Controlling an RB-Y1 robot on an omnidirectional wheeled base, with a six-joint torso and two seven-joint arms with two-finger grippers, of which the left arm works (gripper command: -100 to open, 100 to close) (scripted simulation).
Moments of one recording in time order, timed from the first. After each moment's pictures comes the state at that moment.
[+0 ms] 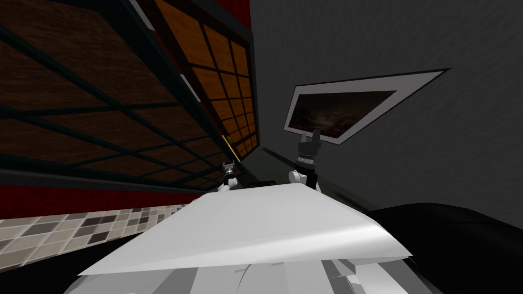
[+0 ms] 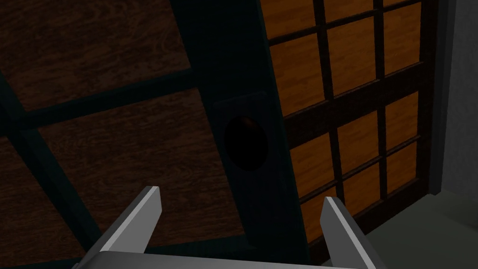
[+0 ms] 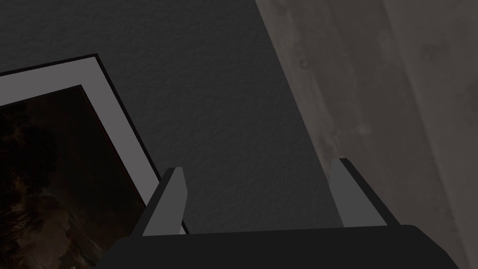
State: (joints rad) arm -0.22 0.15 0.15 -0.41 0.31 -0.93 1.22
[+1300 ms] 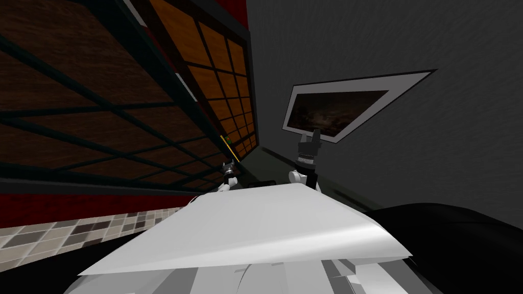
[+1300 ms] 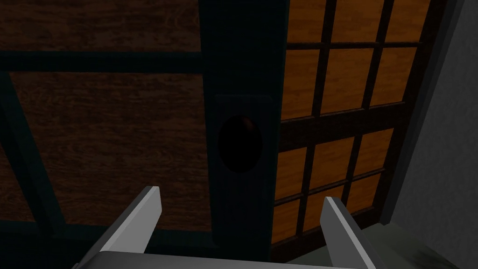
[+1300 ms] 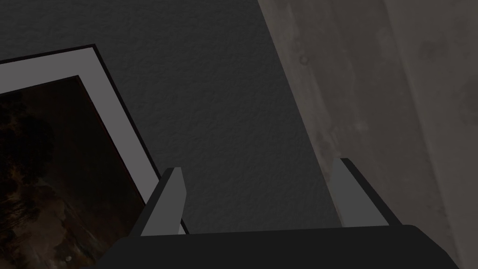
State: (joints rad) arm -0.26 0.16 0.15 -0.36 0.34 -0.94 1.47
